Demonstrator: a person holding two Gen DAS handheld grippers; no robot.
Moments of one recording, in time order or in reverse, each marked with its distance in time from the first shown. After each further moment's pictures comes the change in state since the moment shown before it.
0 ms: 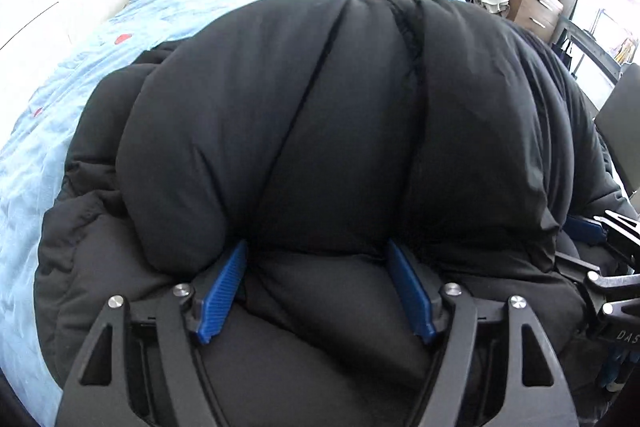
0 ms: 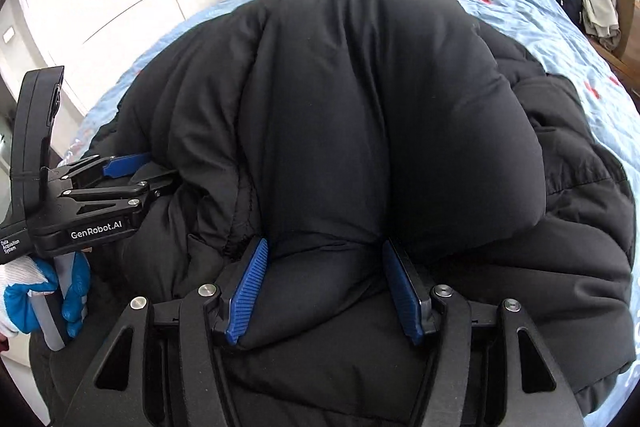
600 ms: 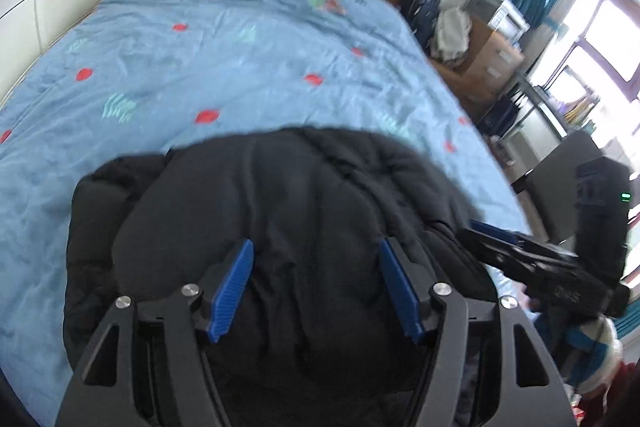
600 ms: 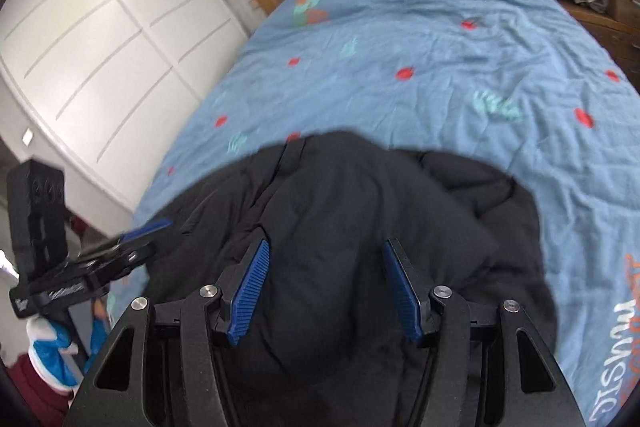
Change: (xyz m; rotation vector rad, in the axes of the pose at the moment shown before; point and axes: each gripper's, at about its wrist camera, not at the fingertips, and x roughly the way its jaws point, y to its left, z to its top) left arm -0.088 -0.021 0.103 -0.099 -0.014 -0.216; right arm -0.064 -0.045 0.104 0.176 -0.068 0.182
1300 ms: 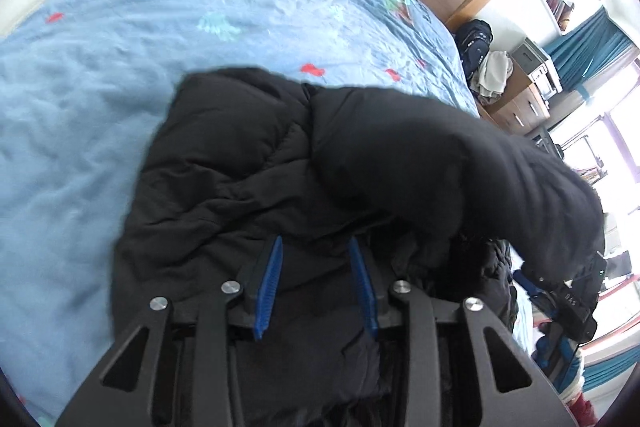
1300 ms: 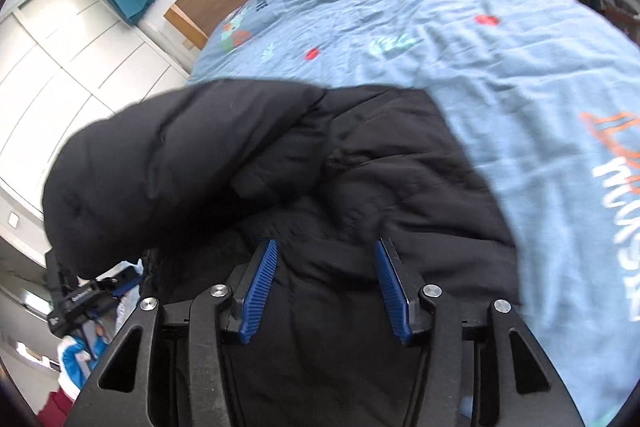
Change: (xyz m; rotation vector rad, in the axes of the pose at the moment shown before) left arm -0.015 0.136 -0.051 -0.263 -0.012 -0.052; right arm -0.034 -0.084 -0.072 0.313 -0.098 -0.069
